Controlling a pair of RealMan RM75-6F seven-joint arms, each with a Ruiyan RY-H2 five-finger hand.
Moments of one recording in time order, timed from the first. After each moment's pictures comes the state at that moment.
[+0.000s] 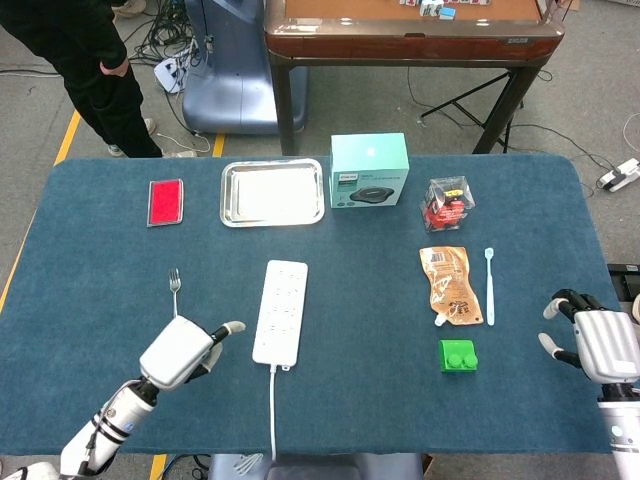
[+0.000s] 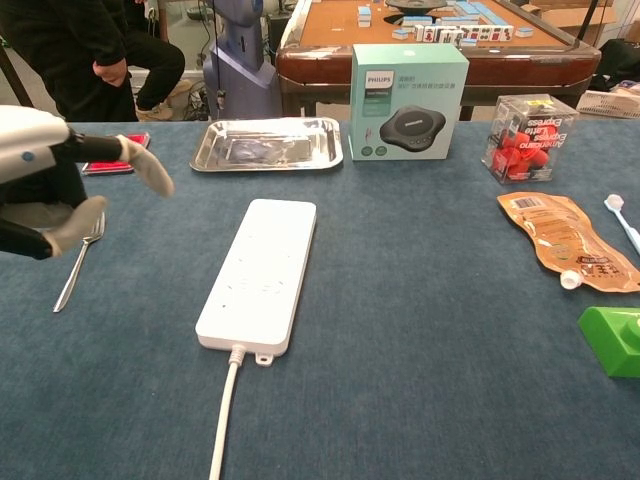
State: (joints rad) left arm -0.44 -1.24 -0.07 -1.86 1.70 1.11 0.34; right arm 0.10 -1.09 0.09 -1.63 -1.46 1.44 -0.09
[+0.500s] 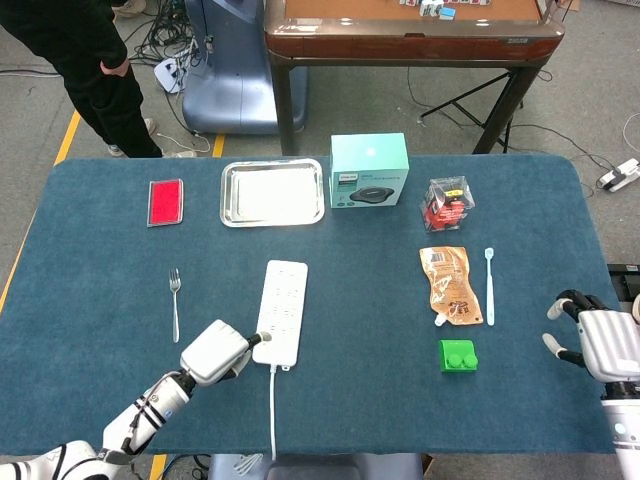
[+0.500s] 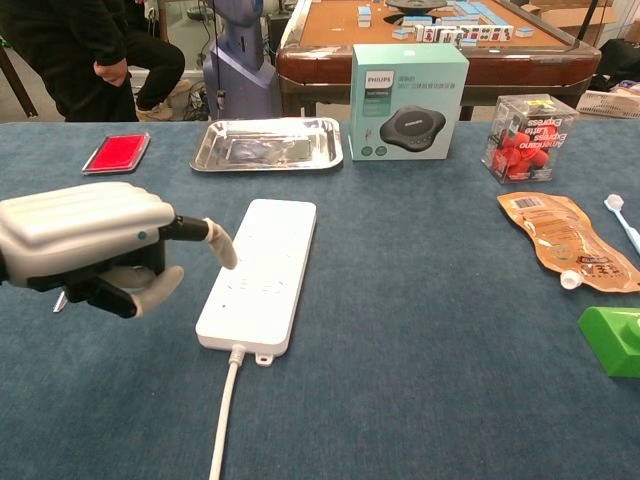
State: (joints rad) left arm -0.56 -1.38 -0.07 -1.77 1.53 0.93 0.42; right arm 0.10 -1.10 0.09 -1.59 -1.43 1.41 -0.06
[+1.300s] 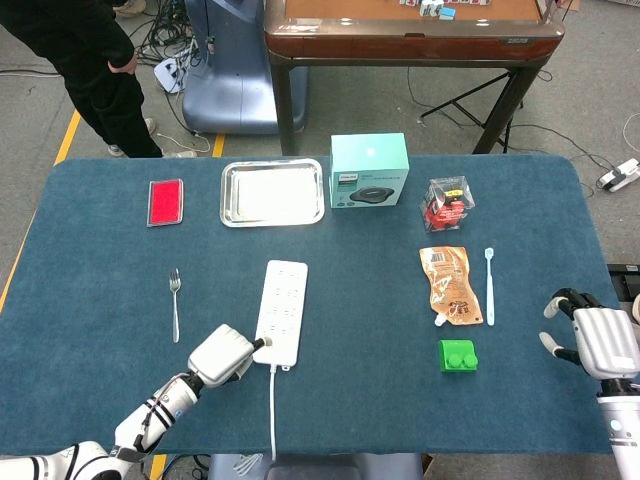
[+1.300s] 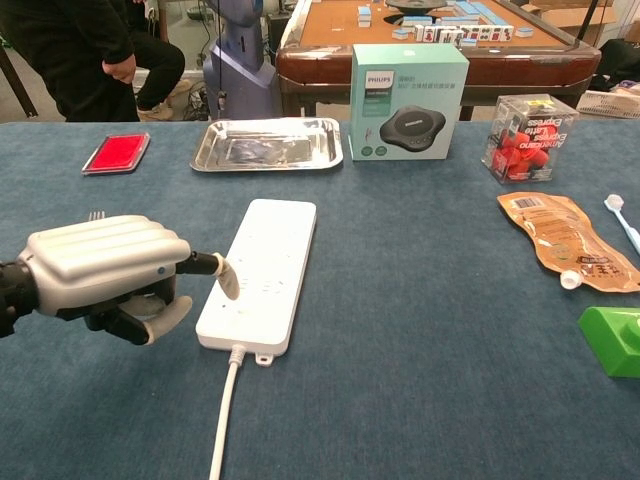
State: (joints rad) left arm -0.60 -1.43 -0.03 -1.73 1.42 0.92 0.50; right arm 0.12 -1.09 0.09 -1.61 -1.42 1.40 -0.09
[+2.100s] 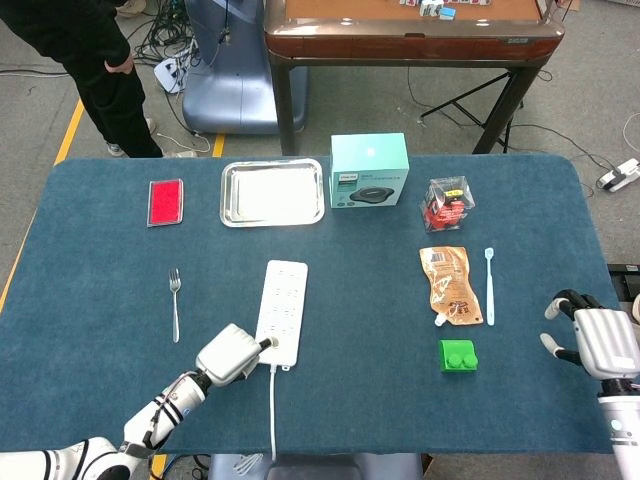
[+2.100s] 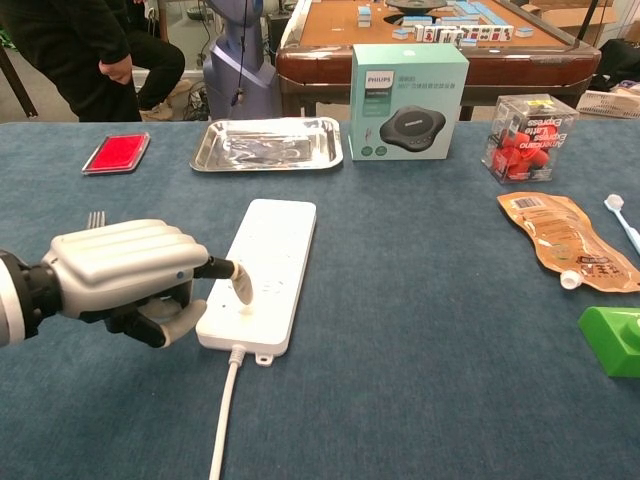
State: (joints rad) left arm -0.64 -1.46 -0.01 -1.71 1.38 0.92 0.53; right arm 0.12 -1.10 0.08 -1.59 -1.41 1.39 -0.08
